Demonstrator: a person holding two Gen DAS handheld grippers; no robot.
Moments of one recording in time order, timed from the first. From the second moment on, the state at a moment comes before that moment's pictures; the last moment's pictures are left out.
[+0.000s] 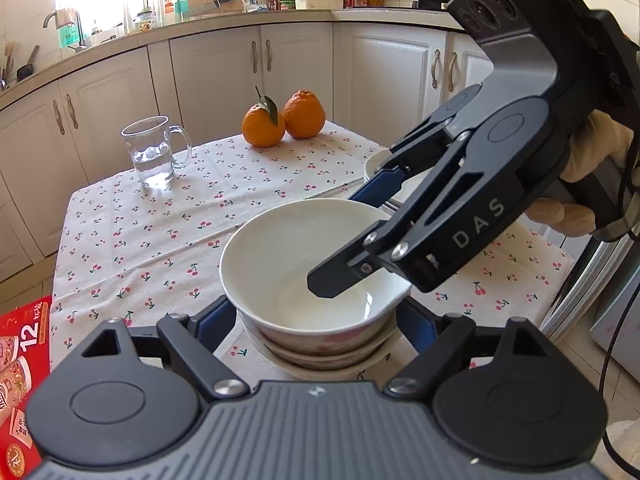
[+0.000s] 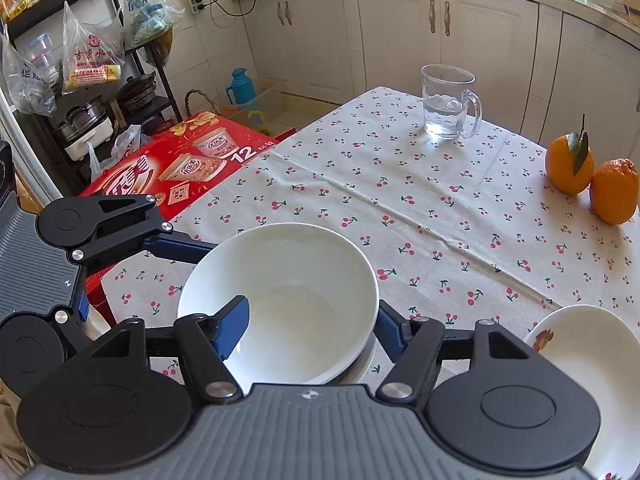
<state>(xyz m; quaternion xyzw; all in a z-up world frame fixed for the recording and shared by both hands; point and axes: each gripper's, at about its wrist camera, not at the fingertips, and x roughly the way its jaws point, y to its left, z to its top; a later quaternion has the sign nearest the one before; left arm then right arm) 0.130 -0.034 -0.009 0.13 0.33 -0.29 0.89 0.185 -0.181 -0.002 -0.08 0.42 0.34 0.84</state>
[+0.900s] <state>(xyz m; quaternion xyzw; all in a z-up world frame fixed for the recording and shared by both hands) 0.117 -0.015 -0.018 0.18 0.35 -0.32 0.86 0.114 -0.189 -0.015 -0.20 0.36 0.34 0.85</state>
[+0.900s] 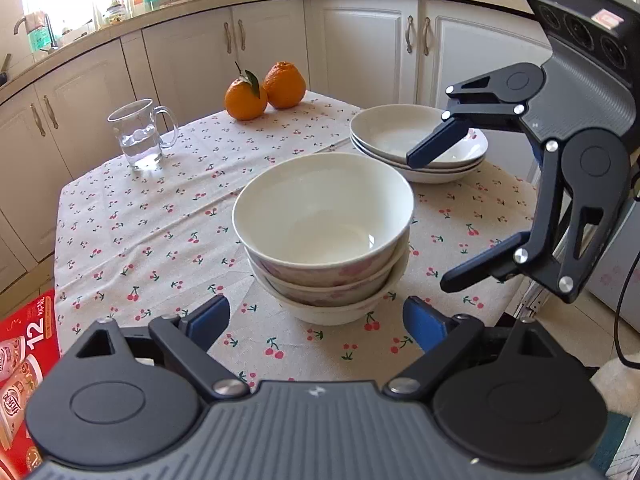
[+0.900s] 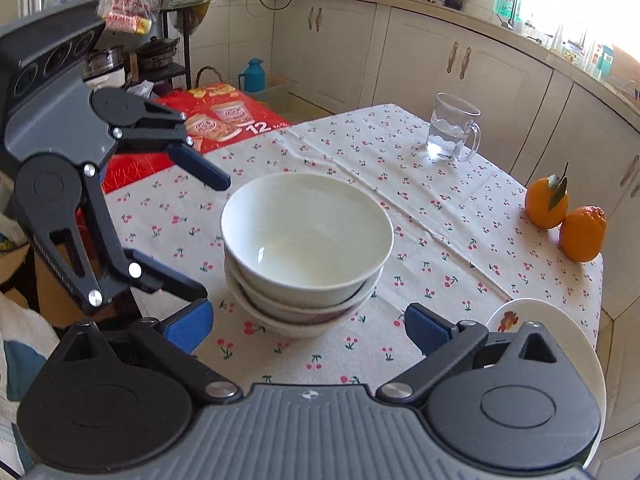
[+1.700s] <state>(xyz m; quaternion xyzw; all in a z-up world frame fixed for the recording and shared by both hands) 0.175 -0.019 -0.049 0.25 0.37 -0.46 0.77 0.161 -0.176 -0.060 -0.24 0.40 0.40 0.79</state>
